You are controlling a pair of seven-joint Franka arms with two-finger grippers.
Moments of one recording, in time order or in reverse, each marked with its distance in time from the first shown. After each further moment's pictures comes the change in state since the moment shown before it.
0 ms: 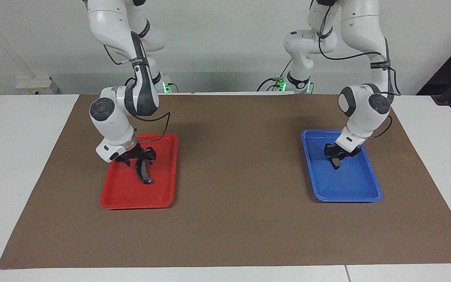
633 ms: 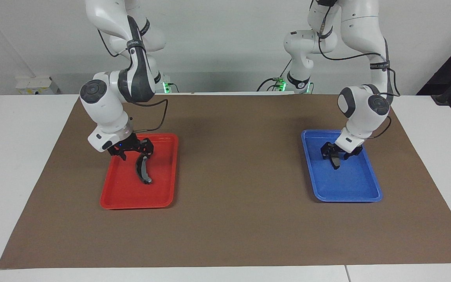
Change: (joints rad) left arm 0.000 0.015 -0.001 -0.002 -0.001 0.005 -0.013; right arm 0.004 -0.094 0.002 0.026 0.000 -0.064 0.015
